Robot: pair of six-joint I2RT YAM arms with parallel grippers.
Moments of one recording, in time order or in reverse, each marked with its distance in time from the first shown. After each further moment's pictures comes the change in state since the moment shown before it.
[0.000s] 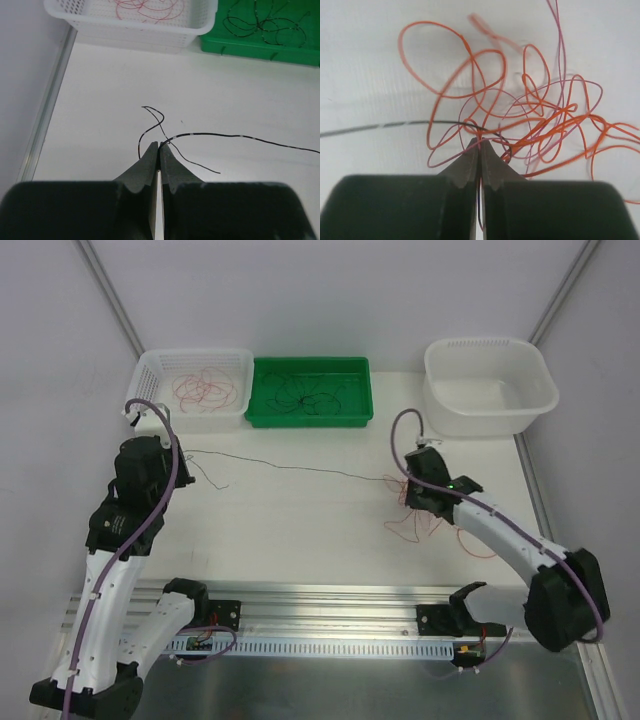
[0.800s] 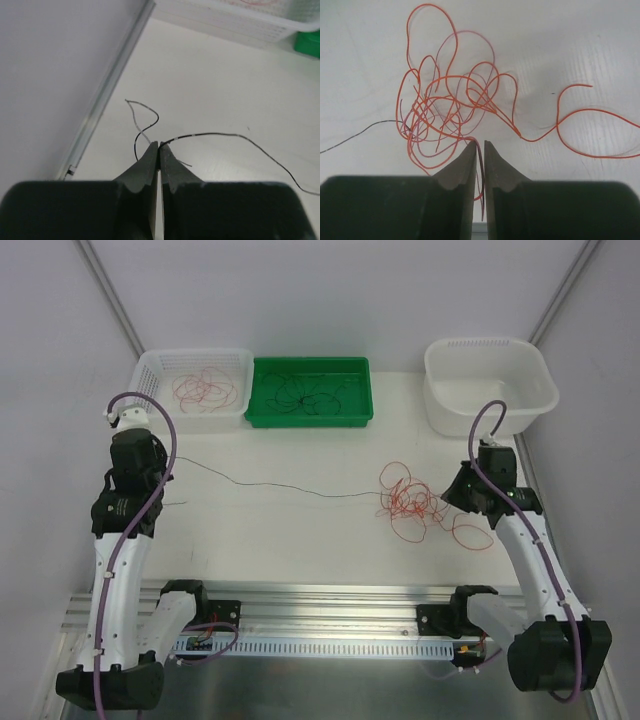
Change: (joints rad) left arm 0.210 0.083 -0.030 -0.003 -0.193 0.074; right arm -0.544 -0.327 0.021 -0.173 -0.395 -0.011
